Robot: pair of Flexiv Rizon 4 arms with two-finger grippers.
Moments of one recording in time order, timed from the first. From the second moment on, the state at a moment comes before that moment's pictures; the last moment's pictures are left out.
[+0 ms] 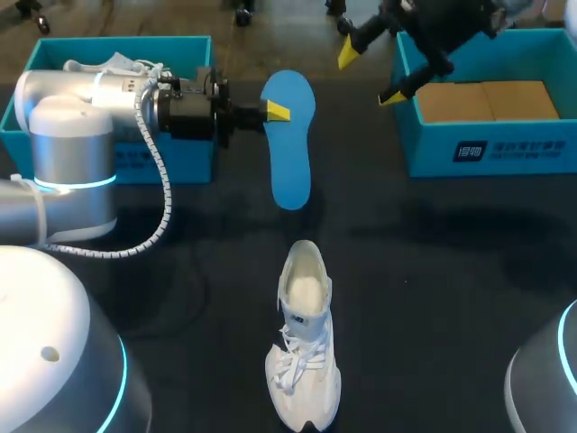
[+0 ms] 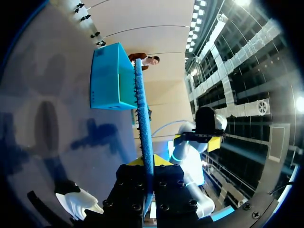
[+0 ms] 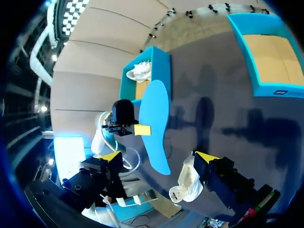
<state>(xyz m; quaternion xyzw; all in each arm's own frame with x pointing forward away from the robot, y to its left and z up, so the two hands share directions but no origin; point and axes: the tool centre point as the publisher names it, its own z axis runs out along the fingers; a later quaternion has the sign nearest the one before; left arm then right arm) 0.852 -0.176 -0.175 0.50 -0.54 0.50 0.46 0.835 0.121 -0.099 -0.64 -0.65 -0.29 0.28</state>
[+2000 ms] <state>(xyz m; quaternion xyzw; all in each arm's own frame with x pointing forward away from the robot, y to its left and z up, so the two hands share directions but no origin) 0.861 -0.159 -0.132 0.34 -0.62 0.65 0.28 0.817 0.134 -0.150 -0.52 -0.53 -0.49 0.46</state>
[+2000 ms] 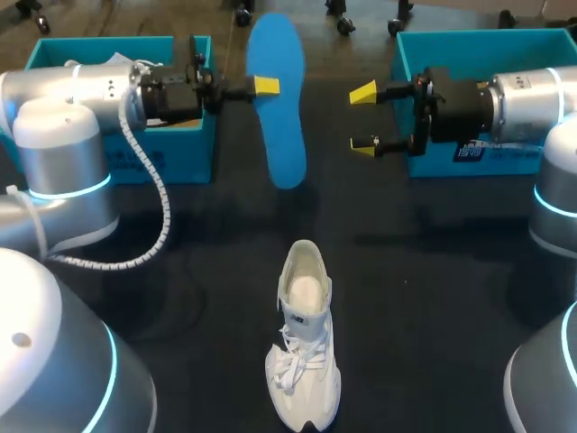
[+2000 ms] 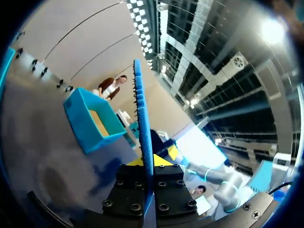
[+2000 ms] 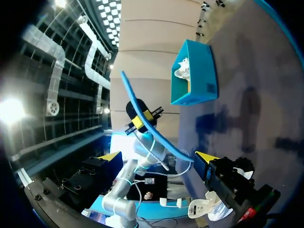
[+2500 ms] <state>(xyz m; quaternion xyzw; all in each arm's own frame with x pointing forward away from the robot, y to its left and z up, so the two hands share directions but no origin) 0.845 -0.163 -0.127 0.18 -0.66 0.72 0.11 0.817 0.134 -0.150 -0.52 -0.53 -0.49 0.46</state>
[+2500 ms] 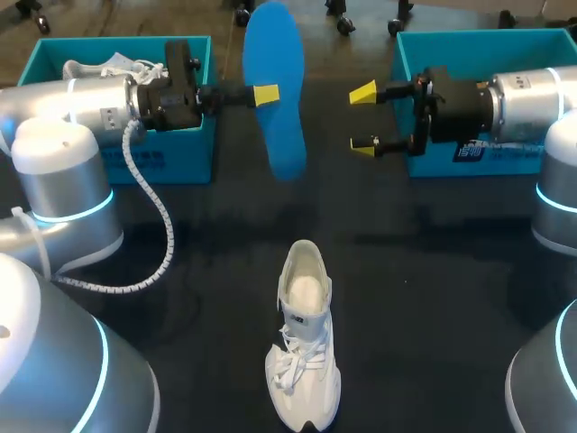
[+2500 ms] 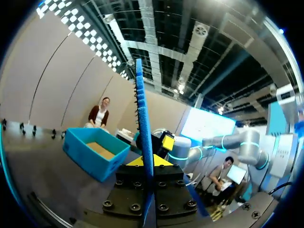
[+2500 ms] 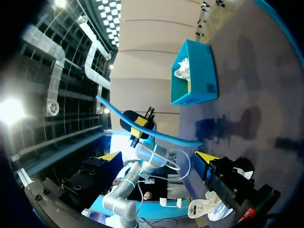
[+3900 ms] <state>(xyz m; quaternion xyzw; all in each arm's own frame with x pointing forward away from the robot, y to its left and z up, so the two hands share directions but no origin) 0.832 -0.155 -0.157 -0.36 -0.64 0.61 -0.30 0.817 0.134 -0.150 -0.52 -0.53 -0.49 0.46</state>
